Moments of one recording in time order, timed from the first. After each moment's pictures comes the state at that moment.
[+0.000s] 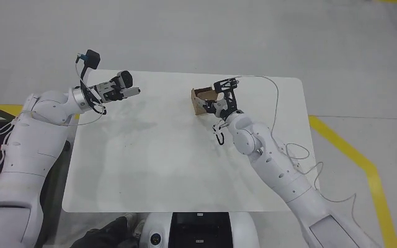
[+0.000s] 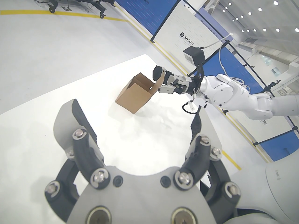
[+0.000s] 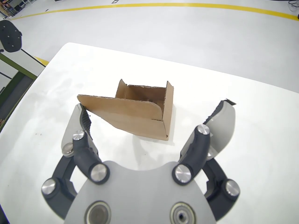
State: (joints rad) left arm 0.88 -0.79 -1.22 -1.15 -0.05 -0.92 -0.77; right arm -0.92 -1.39 0.86 -1.28 -0.88 0.03 0.21
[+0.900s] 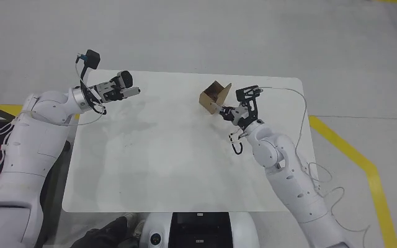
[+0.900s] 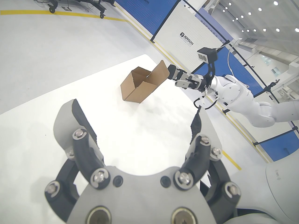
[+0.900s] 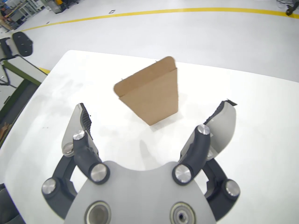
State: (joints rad) left arm 0.88 -0.79 -1.22 -1.15 -0.05 -0.92 -0.77; right arm -1.14 -1.33 1.07 -1.55 -0.94 -0.09 0.29
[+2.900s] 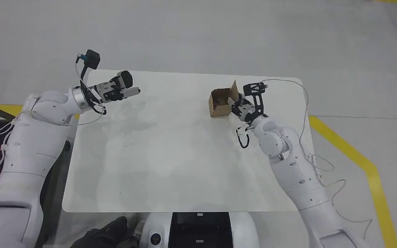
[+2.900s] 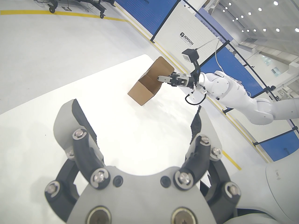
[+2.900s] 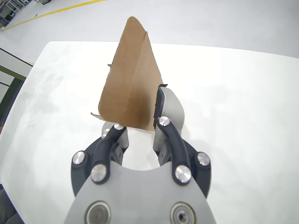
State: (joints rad) left arm 0.88 -0.79 -1.22 -1.15 -0.05 -0.92 -0.77; right arm -1.06 -1.35 1.13 -1.35 -0.88 -0.11 0.35
